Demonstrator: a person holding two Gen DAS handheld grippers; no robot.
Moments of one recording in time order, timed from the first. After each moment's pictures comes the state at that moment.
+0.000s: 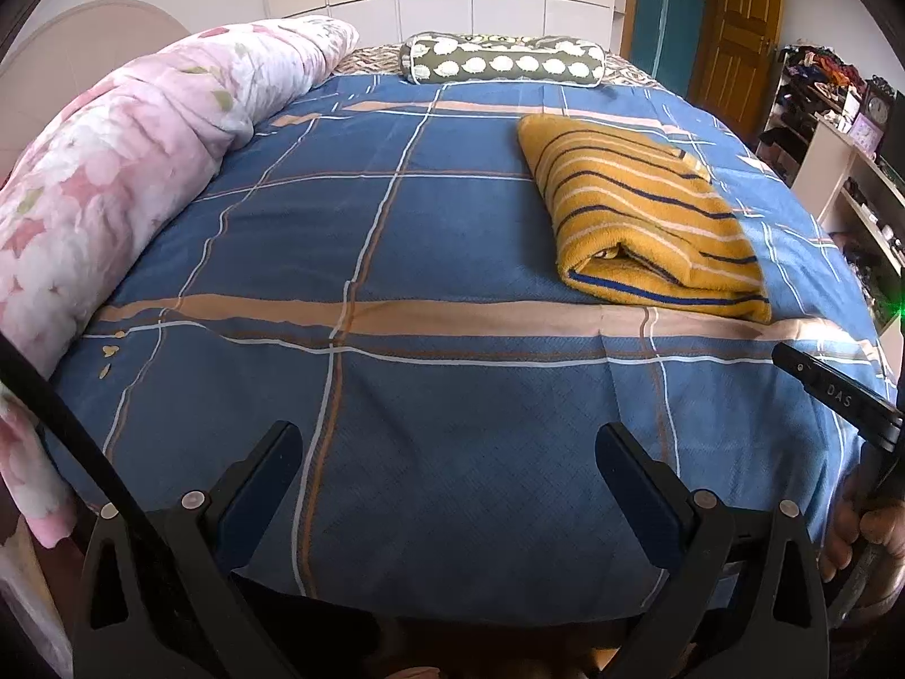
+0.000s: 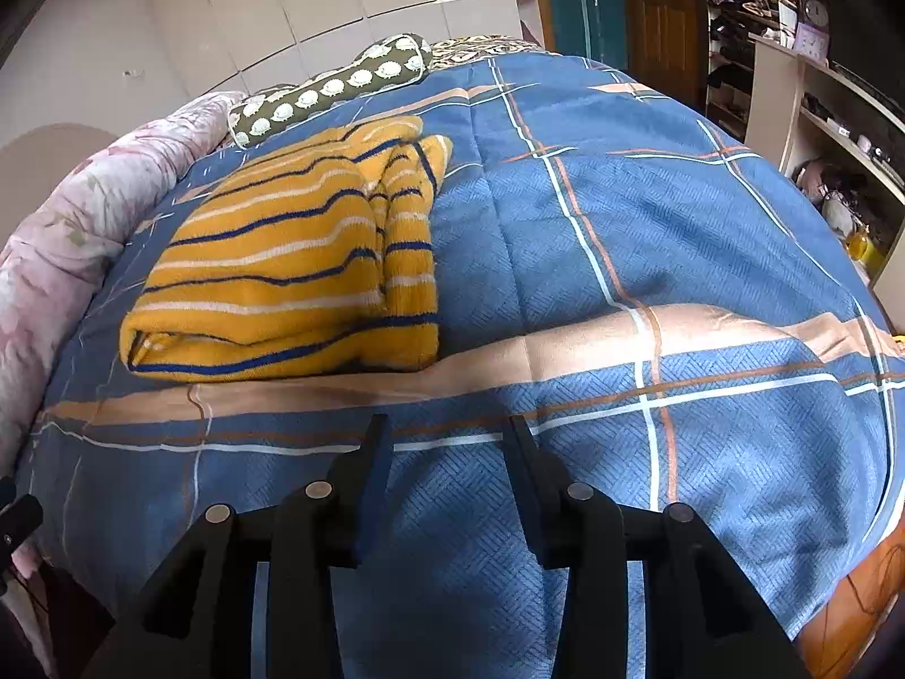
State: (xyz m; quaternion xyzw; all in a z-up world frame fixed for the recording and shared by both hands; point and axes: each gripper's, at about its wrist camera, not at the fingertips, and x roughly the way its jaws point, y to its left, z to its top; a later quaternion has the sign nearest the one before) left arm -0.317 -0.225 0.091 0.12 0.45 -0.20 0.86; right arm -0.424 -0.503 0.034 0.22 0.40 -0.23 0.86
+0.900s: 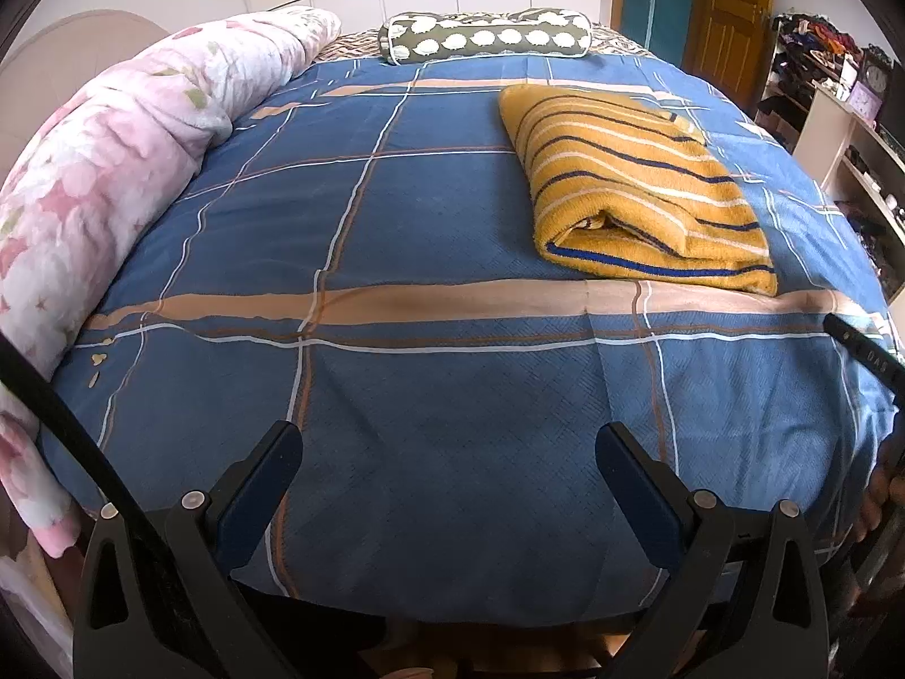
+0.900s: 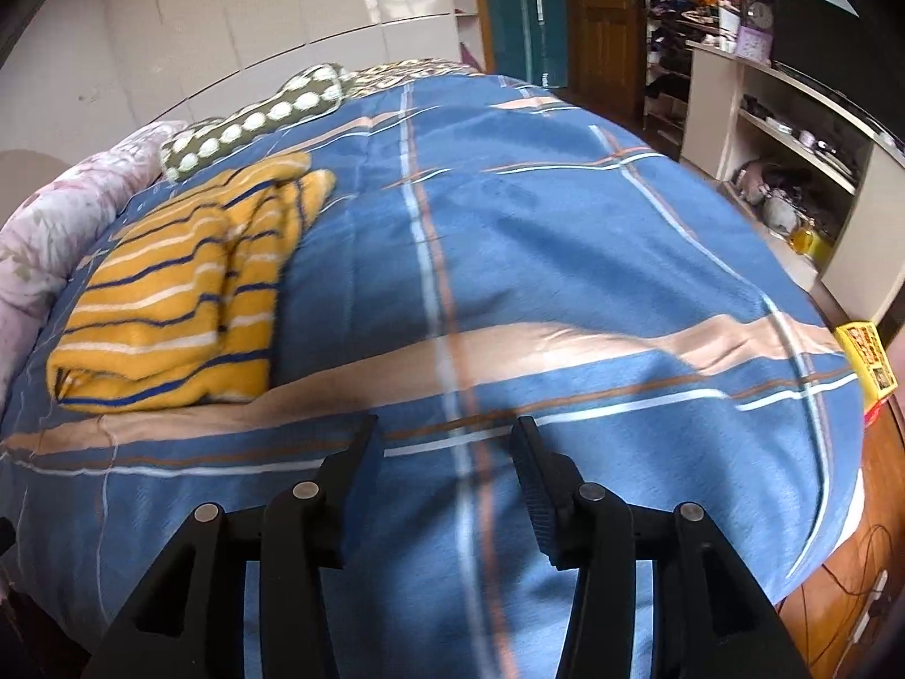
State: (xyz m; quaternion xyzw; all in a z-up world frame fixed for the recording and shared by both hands) left arm -0.316 -0.246 0.077 0.16 0.46 -0.20 0.85; right arm -0.466 -0.557 0.033 0.21 0.38 -0.31 0.85
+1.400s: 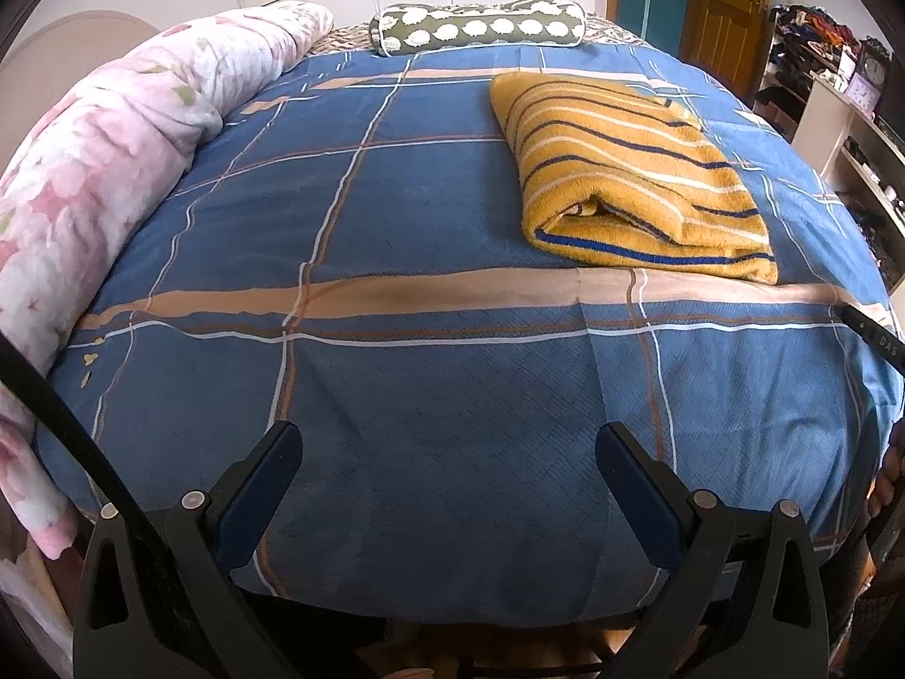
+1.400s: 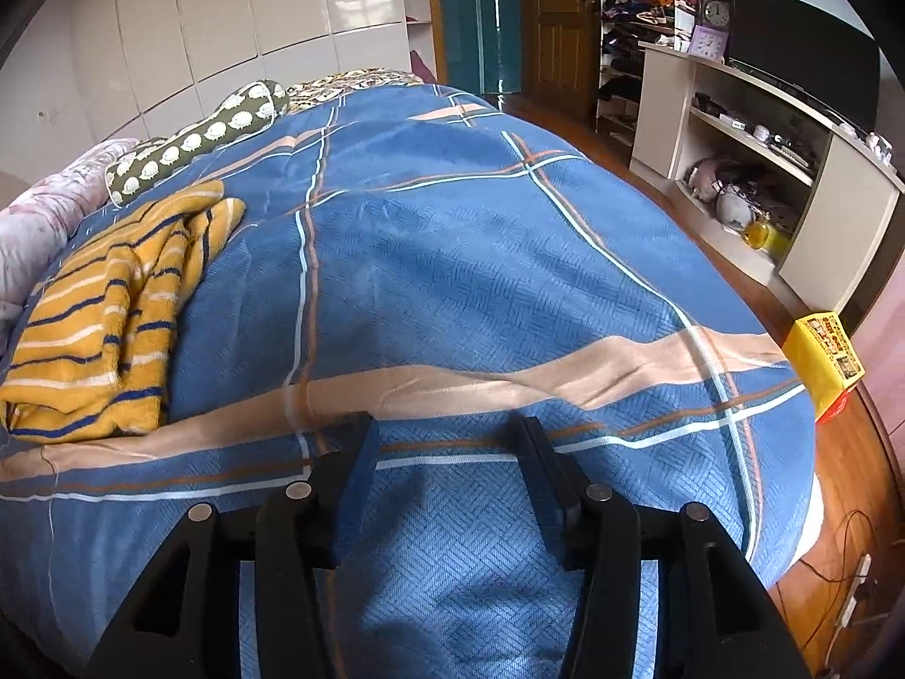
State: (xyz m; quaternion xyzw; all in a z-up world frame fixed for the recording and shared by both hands) left arm -0.317 -0.254 0.070 0.16 0.47 -0.21 0.84; right arm -0.486 -0.588 0.031 0.20 0.38 -0.36 0.83
